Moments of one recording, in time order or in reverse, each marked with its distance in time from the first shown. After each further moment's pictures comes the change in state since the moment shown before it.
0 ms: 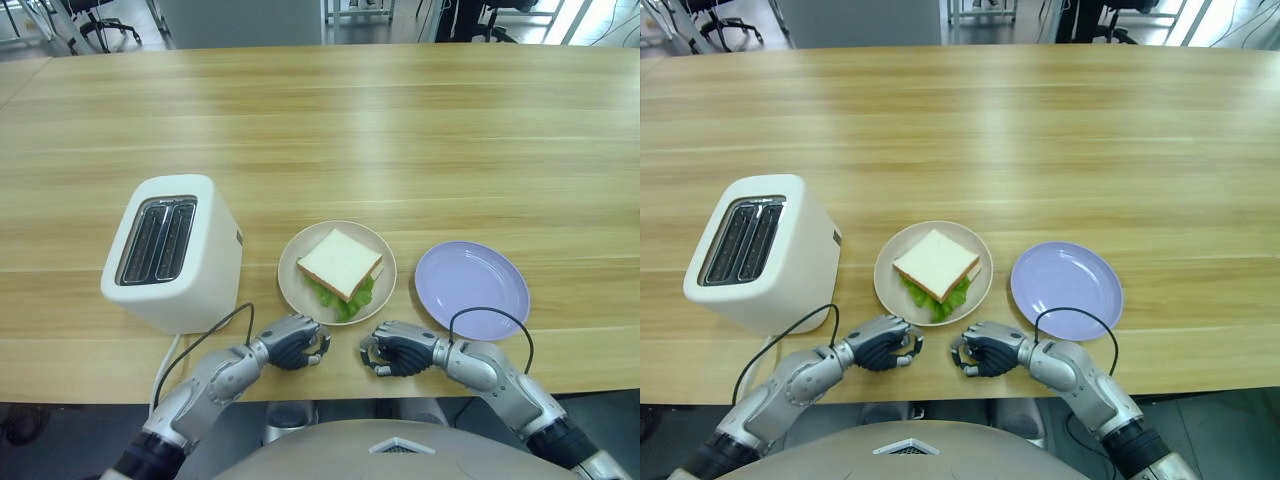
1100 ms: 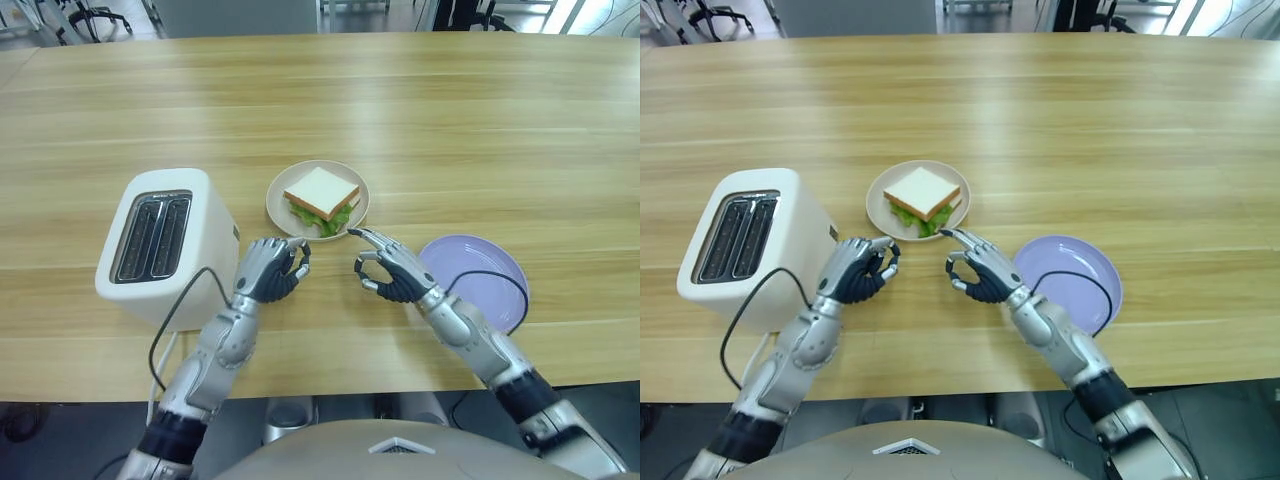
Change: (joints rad) left arm 0.057 -0.208 0.246 -0.216 -0.161 0.034 0.513; right arm -0.040 0.106 -0.102 -0.054 0.235 -0.023 -0.437
